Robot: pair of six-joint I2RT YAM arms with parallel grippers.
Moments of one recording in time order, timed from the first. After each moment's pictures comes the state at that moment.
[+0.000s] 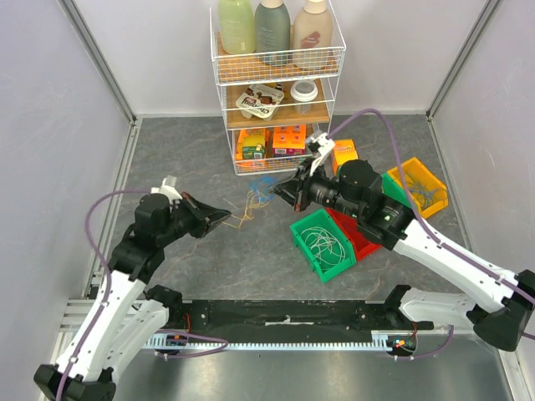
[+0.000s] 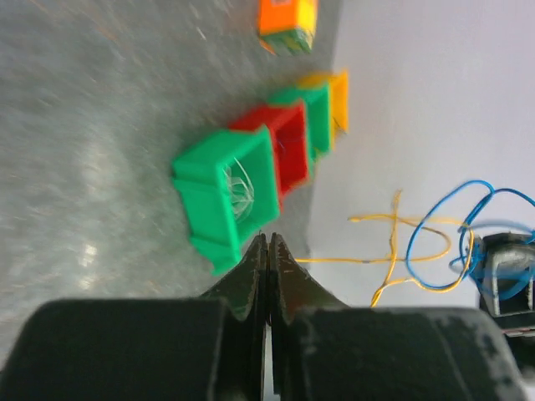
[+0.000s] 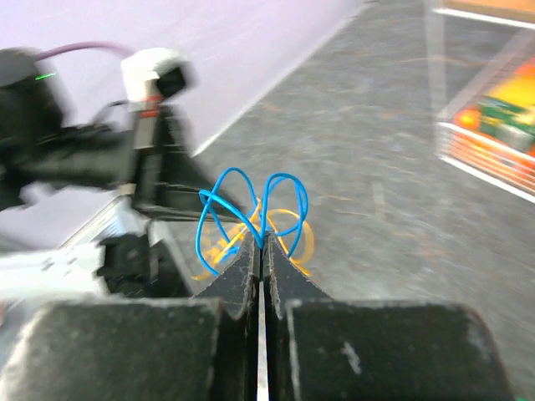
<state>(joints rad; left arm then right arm) -0.33 0.66 0.68 -0.43 0.39 -1.18 0.85 1.13 1.09 -0.04 -0.26 0.40</state>
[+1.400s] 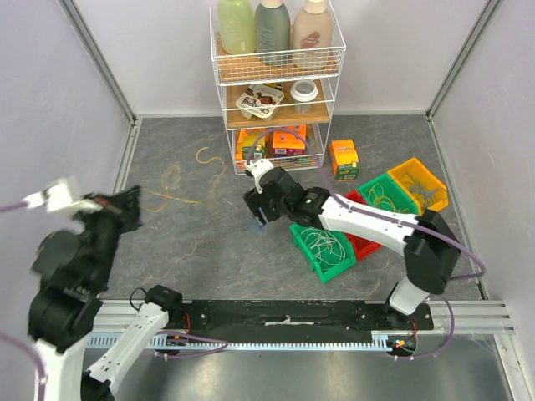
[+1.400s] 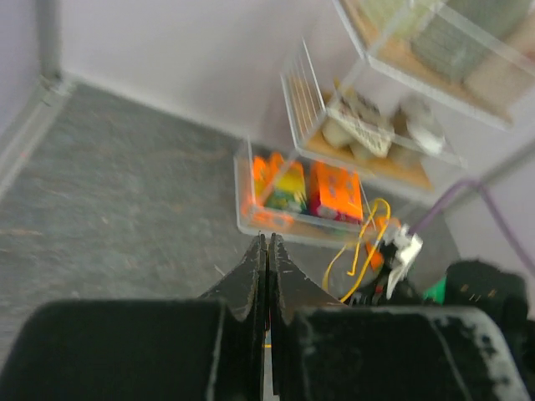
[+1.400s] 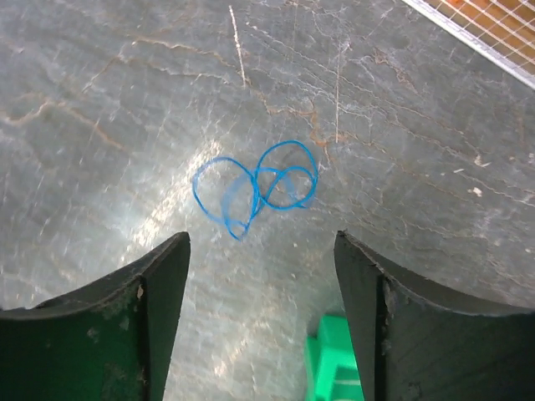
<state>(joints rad) -0.37 0.45 1.28 -0.77 -0.42 -0.45 0.94 1.68 1.25 -0.28 0.18 0.21</state>
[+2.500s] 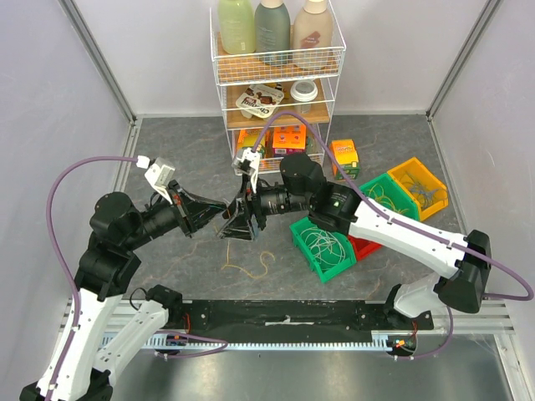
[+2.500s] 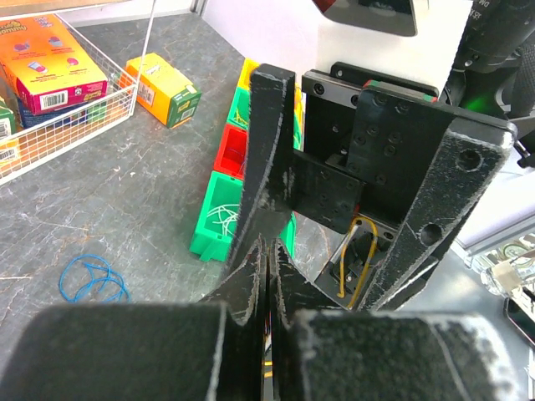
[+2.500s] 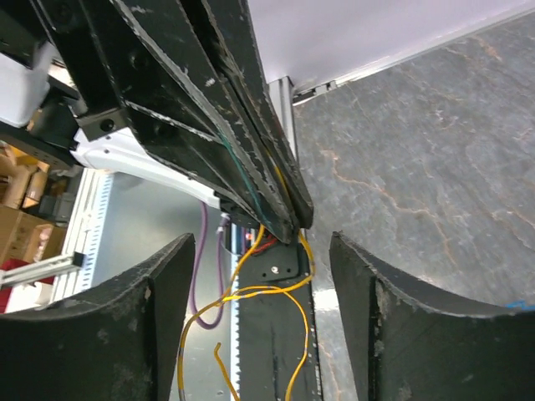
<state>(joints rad) -0.37 0.61 1.01 -0.48 0.59 -0.40 1.02 1.45 1.37 -0.13 -0.57 0.32</state>
